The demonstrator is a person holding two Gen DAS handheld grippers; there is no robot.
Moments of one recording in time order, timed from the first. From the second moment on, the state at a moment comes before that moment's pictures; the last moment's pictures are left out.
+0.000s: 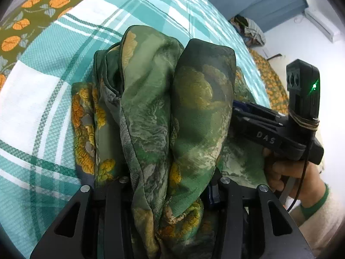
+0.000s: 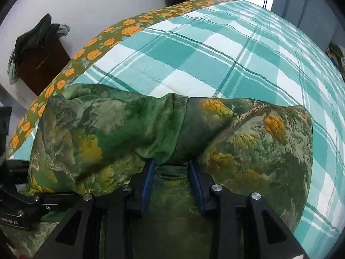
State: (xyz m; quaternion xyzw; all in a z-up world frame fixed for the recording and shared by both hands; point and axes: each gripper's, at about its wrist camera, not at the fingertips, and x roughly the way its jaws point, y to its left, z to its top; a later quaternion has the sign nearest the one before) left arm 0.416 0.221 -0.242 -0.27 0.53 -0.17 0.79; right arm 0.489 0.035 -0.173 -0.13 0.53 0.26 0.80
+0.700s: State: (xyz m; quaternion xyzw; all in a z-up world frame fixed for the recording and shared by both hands) left arm 0.401 0.198 -0.227 -0.23 0.51 -0.14 0.81; right arm 0.318 -0.082 -0.160 -0.02 0.49 0.30 0.82
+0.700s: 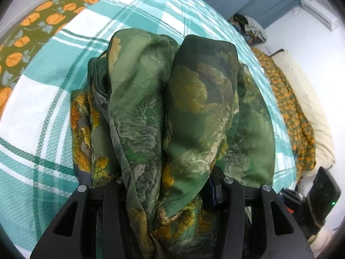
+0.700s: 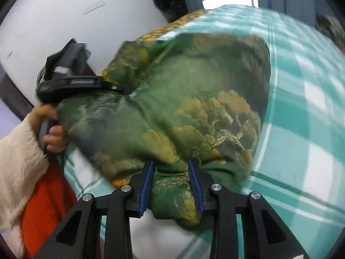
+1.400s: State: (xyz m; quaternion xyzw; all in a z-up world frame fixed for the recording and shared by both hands) left arm 0.372 0.290 -0.207 -0.36 0.49 -0.10 0.79; right arm 0.320 0.056 -0.151 -0.10 0.46 0.38 0.79
